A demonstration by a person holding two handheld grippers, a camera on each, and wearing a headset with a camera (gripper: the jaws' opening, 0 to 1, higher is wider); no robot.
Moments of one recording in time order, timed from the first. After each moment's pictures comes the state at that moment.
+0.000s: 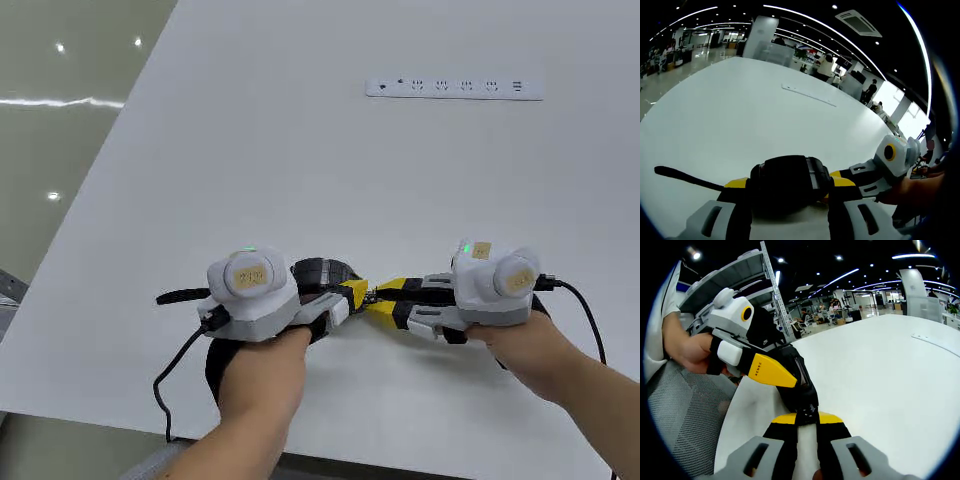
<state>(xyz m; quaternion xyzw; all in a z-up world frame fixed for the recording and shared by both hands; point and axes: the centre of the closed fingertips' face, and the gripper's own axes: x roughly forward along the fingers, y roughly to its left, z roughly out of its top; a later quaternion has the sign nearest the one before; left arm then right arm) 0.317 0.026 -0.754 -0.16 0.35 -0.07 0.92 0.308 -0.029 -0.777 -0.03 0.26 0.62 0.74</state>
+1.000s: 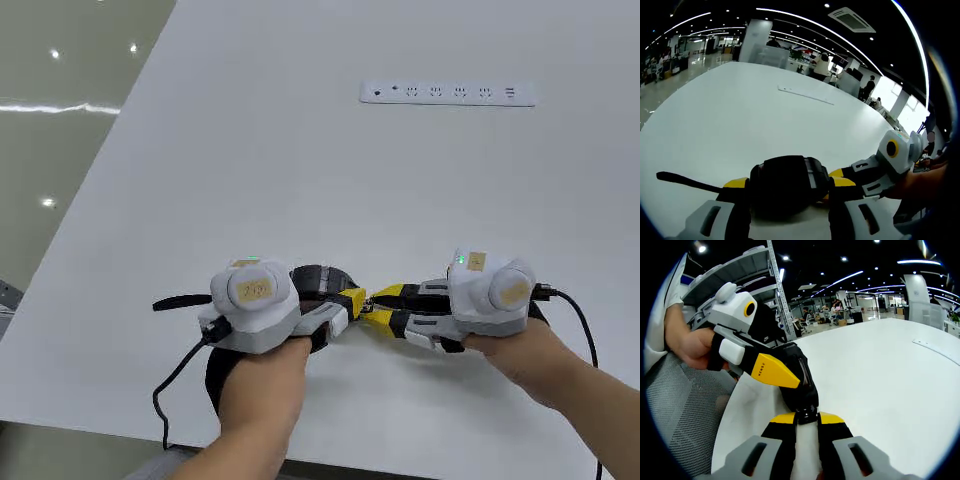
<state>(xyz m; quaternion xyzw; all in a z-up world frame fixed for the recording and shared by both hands) 0.317 0.024 -0.752 -0.14 0.34 -0.08 0.93 0.306 -0.033 -0.778 -0.05 0.25 0.62 0.74</state>
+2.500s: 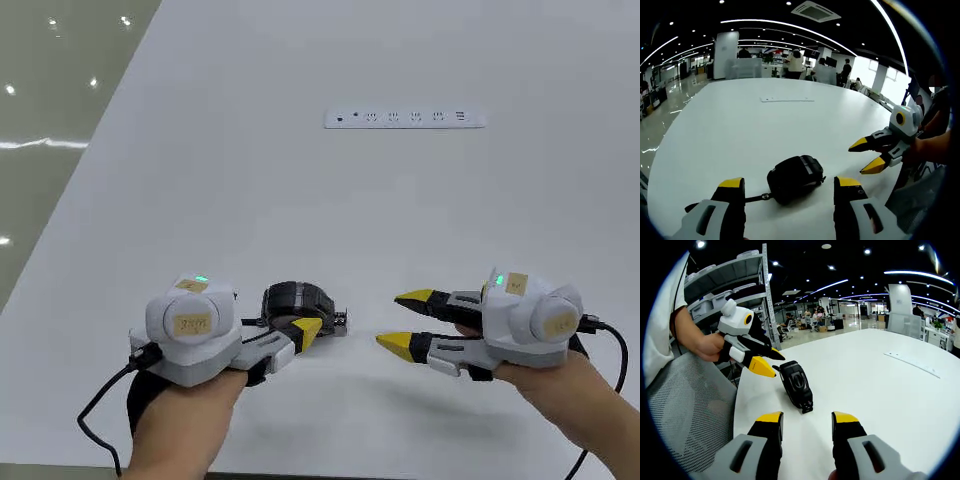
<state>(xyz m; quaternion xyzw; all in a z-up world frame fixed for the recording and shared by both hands) 0.296 0.044 -0.712 -0.03 0.32 -0.17 0.93 0.290 -0.093 -0.722 -0.06 0.22 0.55 0.80</state>
